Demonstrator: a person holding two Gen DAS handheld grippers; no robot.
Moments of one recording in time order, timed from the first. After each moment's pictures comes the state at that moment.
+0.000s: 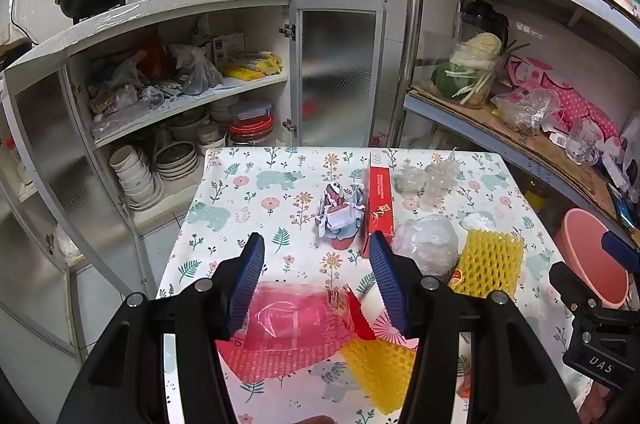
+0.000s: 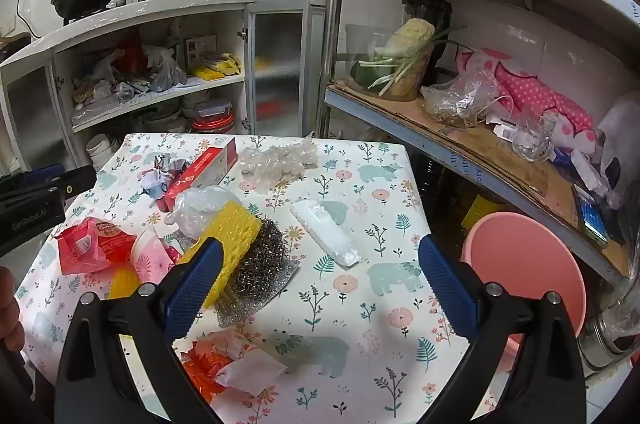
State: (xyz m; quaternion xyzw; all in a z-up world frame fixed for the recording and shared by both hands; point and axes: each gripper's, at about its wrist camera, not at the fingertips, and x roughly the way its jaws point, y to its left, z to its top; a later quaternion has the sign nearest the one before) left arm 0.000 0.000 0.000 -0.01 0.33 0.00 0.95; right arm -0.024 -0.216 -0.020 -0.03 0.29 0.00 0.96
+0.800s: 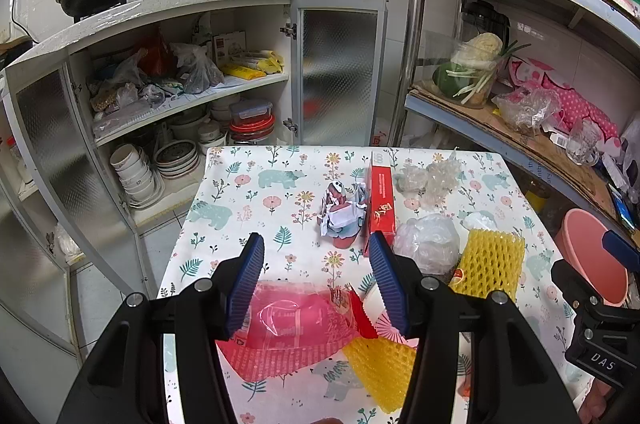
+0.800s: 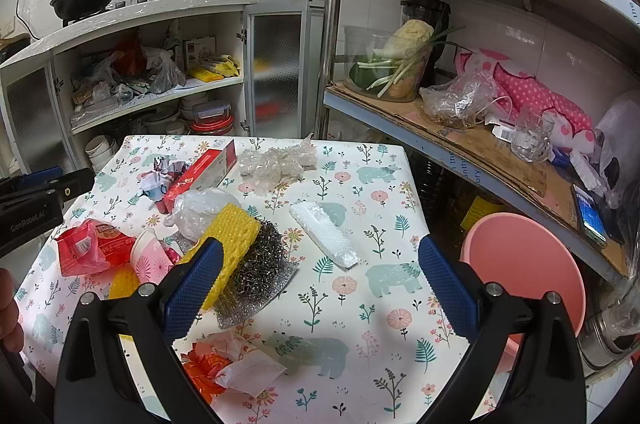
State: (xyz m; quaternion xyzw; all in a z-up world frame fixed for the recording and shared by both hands) left arm 0.000 0.000 0.000 -0.01 0.33 0.00 0.95; right arm -0.024 -0.216 -0.019 -0.03 0.29 0.00 0.96
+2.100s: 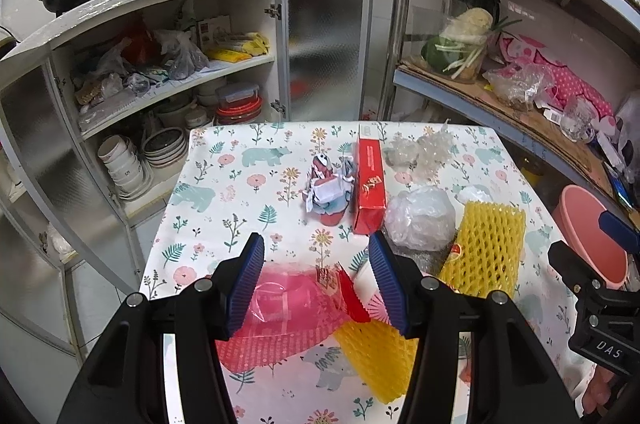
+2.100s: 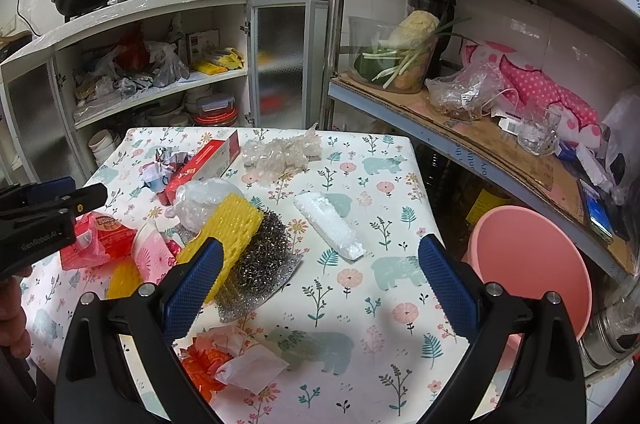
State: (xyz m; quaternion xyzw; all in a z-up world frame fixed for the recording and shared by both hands) left arm 0.006 -0.009 -0.023 0.00 0.36 -0.02 0.93; right arm -0.022 -0.217 -0.027 -0.04 0.30 0.01 0.95
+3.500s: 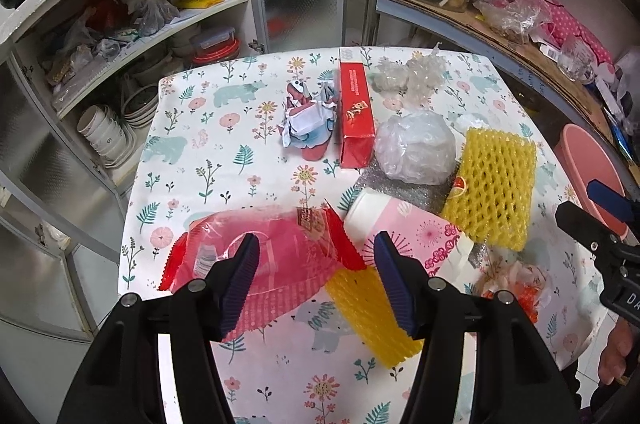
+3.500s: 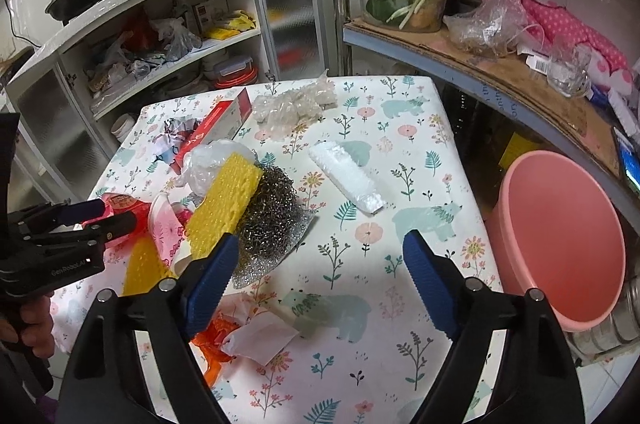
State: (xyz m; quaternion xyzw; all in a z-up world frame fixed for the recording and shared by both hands) left arm 0.023 -0.020 -0.045 0.03 0.47 -0.05 0.88; right arm -0.007 -0.240 -0.038 0.03 0.40 0.06 0.92
